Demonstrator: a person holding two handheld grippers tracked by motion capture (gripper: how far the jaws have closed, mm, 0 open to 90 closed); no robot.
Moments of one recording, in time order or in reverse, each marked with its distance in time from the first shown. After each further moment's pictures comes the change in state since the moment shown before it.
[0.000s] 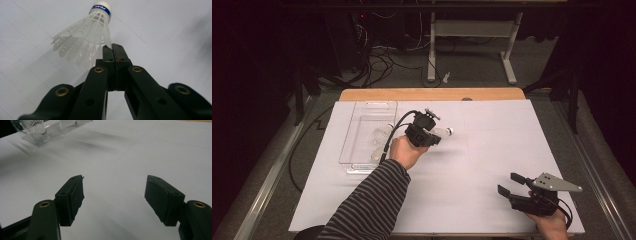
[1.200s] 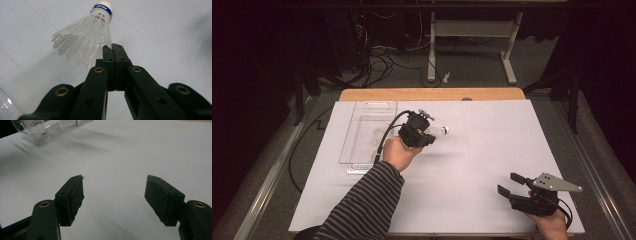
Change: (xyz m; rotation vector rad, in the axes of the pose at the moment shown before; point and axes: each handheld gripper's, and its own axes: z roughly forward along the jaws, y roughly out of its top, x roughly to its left) left arm 0.000 -0.010 -0.018 -0.019 0.034 0.021; right arm 0.000 0.000 0.000 0.000 0.002 0.000
